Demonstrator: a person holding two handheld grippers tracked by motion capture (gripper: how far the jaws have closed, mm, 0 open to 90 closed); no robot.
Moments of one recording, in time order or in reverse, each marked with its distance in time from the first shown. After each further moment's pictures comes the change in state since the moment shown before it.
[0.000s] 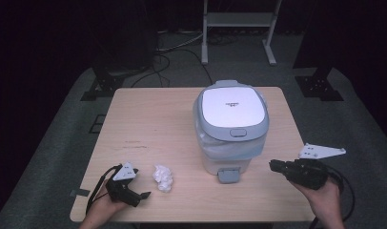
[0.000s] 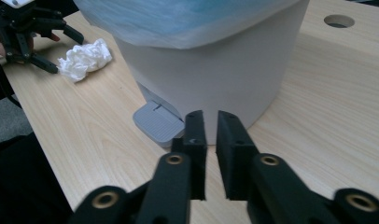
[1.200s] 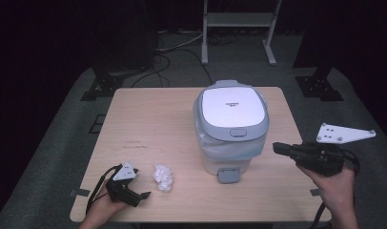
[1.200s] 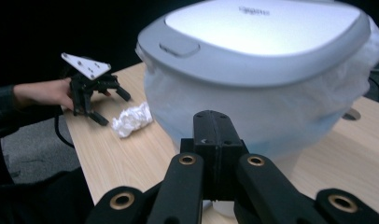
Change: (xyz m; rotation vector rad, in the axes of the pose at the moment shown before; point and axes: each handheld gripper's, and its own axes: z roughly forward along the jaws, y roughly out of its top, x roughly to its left) left arm 0.000 0.000 0.000 -0.002 0.001 0.000; right arm 0.023 0.070 -0.046 -0.173 0.105 -0.101
